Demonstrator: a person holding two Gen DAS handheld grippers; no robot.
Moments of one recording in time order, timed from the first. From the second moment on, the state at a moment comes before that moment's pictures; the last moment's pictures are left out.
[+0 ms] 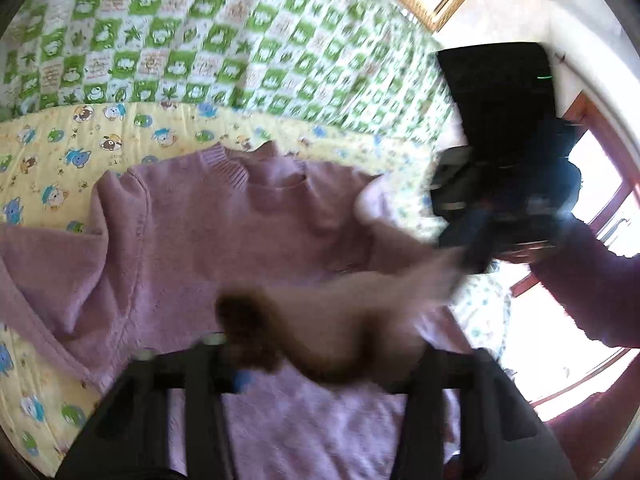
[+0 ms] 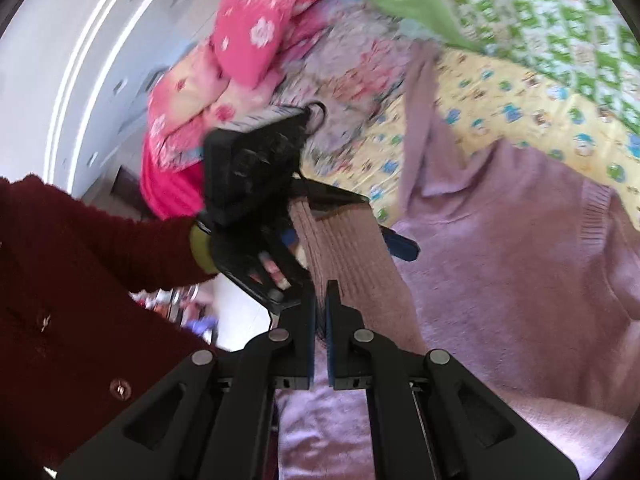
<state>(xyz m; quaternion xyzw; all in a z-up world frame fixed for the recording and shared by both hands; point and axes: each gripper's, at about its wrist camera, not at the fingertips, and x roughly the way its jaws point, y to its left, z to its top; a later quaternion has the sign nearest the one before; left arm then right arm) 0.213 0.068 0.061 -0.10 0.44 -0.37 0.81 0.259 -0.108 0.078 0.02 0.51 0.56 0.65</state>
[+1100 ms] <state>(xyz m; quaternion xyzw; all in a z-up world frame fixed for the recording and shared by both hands) 0.233 0.122 -0.001 -0.10 0.54 -0.09 0.83 0.194 -0.323 0.010 0.27 0.42 -0.02 0.86</state>
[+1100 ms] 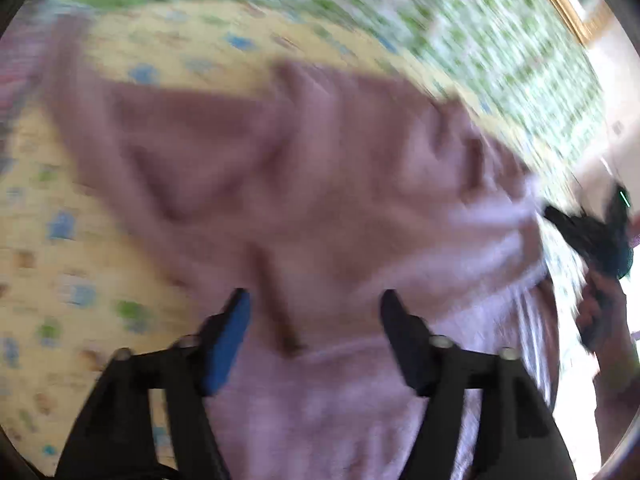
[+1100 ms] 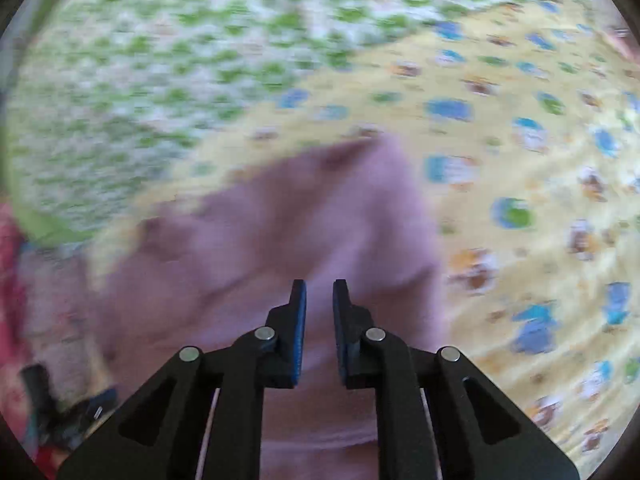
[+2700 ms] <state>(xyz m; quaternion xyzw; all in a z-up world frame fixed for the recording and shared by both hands) 0.211 0.060 0.006 0.12 0.50 -0.12 0.85 0.151 -0.290 -0.015 0.34 0.44 0.00 0.83</state>
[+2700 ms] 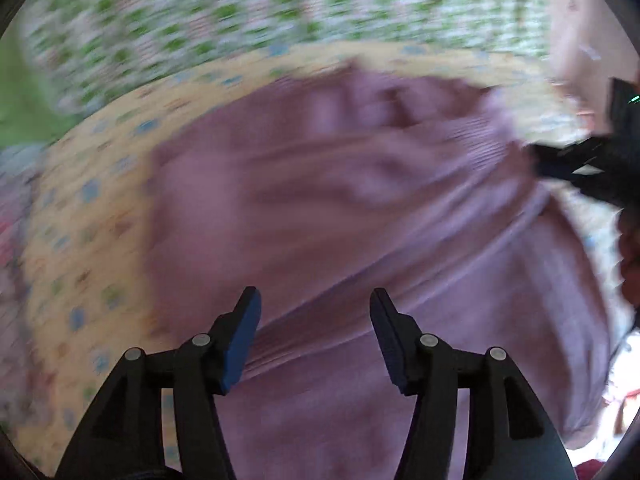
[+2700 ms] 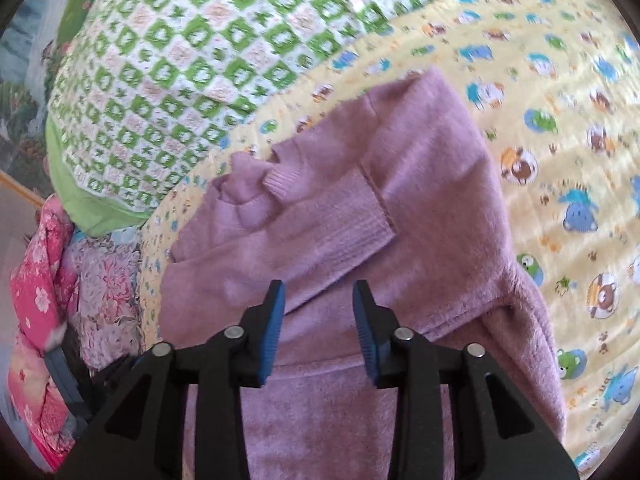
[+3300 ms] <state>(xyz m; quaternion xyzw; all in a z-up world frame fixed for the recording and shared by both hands) 0.245 0.140 -0.050 0.01 0.53 0.08 0.85 0.155 -0.266 0.093 0.30 0.30 0.06 0.90</state>
